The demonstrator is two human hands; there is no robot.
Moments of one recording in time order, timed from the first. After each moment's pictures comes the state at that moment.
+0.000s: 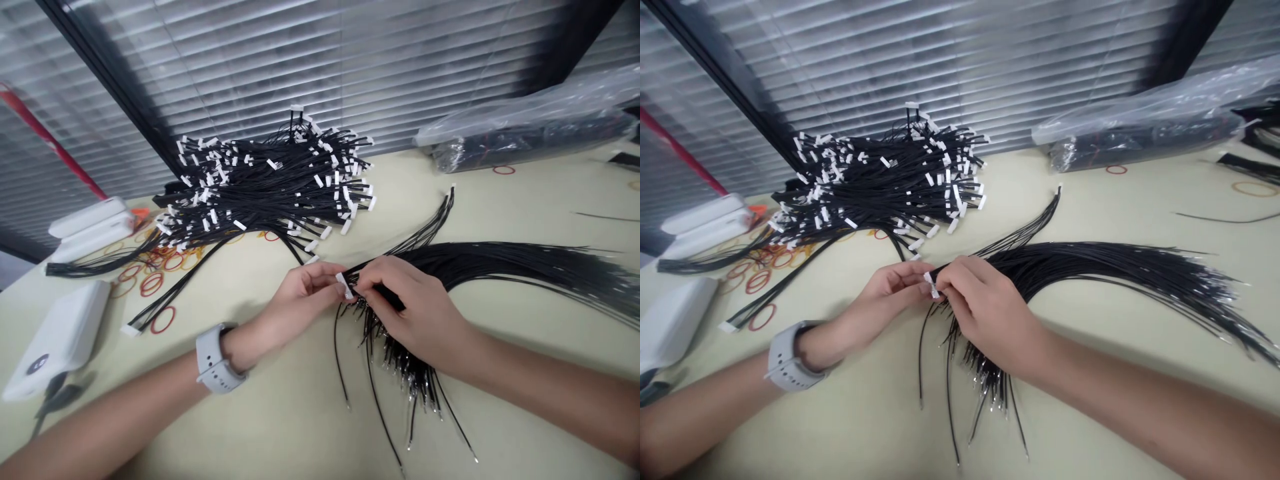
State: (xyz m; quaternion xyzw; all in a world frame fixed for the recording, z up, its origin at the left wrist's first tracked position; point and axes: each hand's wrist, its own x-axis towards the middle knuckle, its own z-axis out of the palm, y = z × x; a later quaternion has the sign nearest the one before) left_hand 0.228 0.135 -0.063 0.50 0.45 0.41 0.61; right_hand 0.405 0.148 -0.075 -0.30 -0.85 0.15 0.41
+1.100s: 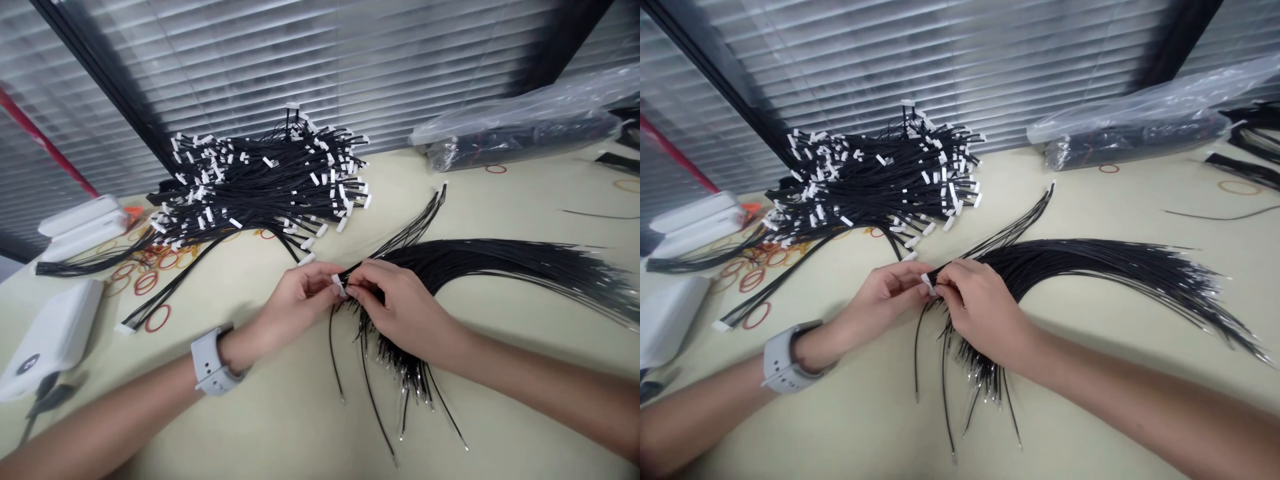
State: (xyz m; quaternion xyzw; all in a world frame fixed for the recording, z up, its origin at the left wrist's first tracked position) left_hand 0.230 0.133 -0.068 0.57 0.48 0.39 0.54; right_hand 0.398 0.150 -0.075 -0.39 -0.83 0.24 0.33
